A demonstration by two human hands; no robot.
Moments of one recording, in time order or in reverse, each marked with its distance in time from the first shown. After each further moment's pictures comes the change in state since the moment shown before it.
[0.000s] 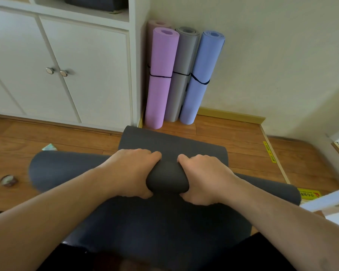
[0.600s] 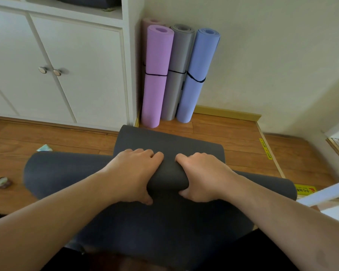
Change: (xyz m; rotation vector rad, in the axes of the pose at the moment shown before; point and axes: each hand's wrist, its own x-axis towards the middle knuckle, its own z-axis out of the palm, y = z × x) left_hand 0.004 0.015 0.006 0.070 0.016 0.034; right_hand -0.004 0.008 0.000 0.043 -0.022 -0.021
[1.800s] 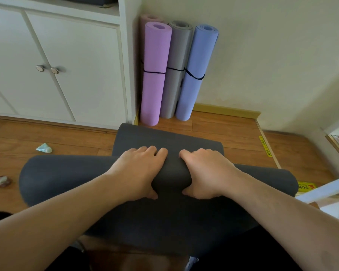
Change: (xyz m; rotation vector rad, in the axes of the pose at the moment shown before) left_hand 0.006 0.016 0.004 0.033 0.069 -0.015; right_hand -0.005 0.005 0.000 -0.081 0.029 0.076
